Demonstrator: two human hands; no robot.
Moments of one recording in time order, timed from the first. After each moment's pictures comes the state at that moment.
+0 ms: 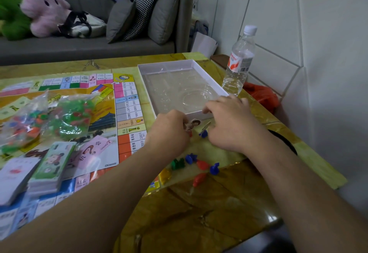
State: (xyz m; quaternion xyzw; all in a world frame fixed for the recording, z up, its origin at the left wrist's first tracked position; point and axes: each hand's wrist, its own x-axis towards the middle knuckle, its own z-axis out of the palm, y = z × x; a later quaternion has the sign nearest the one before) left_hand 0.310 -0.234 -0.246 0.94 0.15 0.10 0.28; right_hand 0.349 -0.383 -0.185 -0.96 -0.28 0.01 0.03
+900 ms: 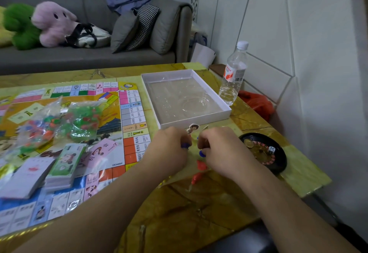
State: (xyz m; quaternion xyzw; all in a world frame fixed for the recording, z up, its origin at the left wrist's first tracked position) left_hand 0.268 -0.237 -0.240 0.95 0.10 0.07 0.29; right_hand 0.307 -0.393 -0.207 -0.95 -0.25 0.05 0.16
